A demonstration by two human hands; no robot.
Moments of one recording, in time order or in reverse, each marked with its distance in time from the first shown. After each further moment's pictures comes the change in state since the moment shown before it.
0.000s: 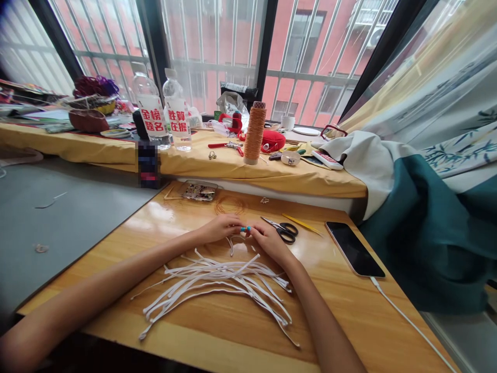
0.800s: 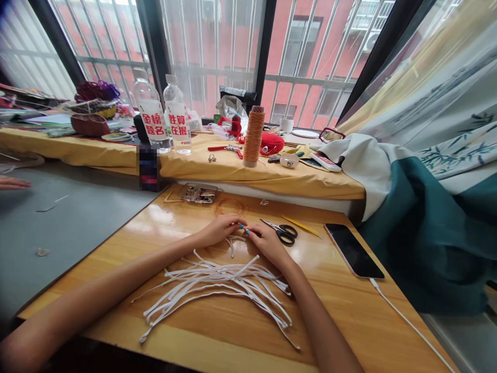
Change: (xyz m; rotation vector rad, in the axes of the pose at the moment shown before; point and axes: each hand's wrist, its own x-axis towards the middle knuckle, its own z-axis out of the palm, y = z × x) left_hand 0.001 -0.004 0.004 0.001 0.131 -0.071; right_hand 0.001 0.008 0.008 -0.037 0.049 -0.053
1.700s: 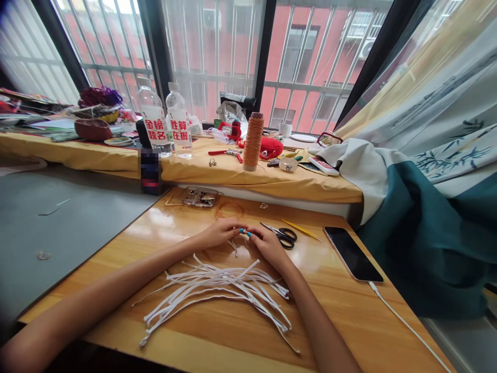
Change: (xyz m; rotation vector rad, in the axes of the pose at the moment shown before) left_hand -0.001 0.007 -0.006 -0.076 -0.066 0.044; right_hand -0.001 -0.002 -0.003 0.148 0.041 0.035
